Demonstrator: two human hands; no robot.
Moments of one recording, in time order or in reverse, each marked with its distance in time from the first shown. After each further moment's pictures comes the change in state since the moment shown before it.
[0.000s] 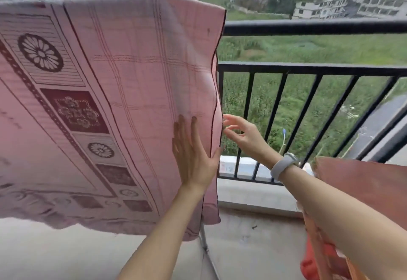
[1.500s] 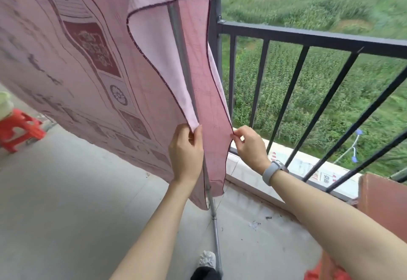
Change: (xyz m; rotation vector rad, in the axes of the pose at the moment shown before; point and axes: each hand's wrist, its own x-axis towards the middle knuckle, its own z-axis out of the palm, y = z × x) left_hand -0.034 0.027 0.017 -0.014 0.300 -0.387; right_hand -0.005 0.113 0.029 -0.174 -0.087 -0.135
